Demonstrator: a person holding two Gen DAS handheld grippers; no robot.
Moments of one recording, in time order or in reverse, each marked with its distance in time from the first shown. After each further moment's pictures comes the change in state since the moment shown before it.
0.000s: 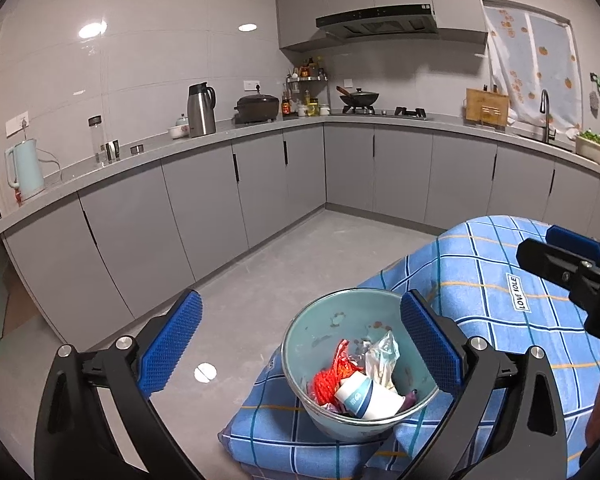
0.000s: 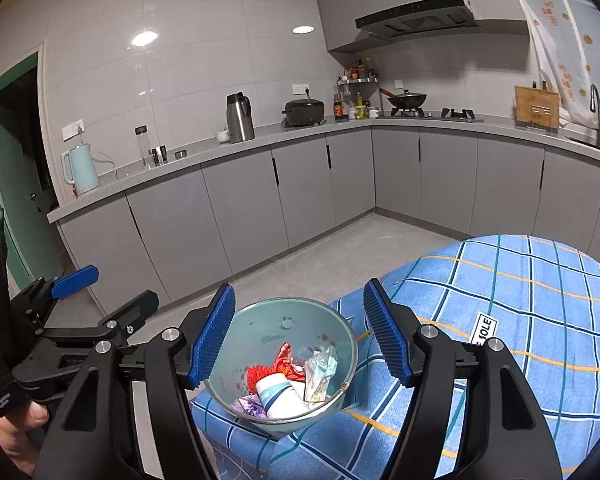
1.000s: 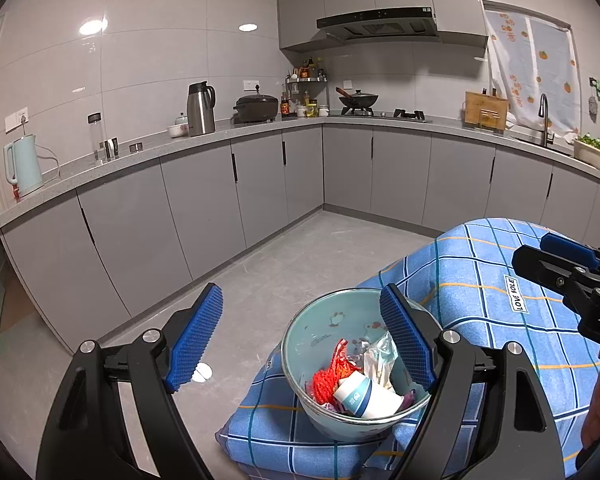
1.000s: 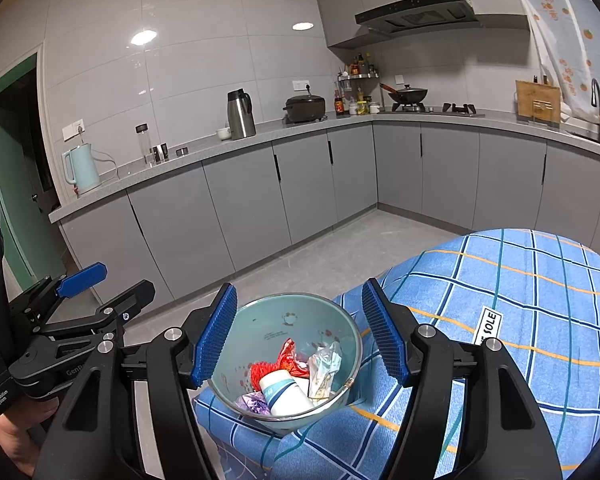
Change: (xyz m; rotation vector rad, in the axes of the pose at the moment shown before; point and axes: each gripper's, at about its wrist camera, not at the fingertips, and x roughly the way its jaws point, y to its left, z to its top) left arm -0.002 0.005 0.000 -0.015 -0.002 -0.014; right arm 0.004 -0.002 -0.004 0.010 0.014 0.010
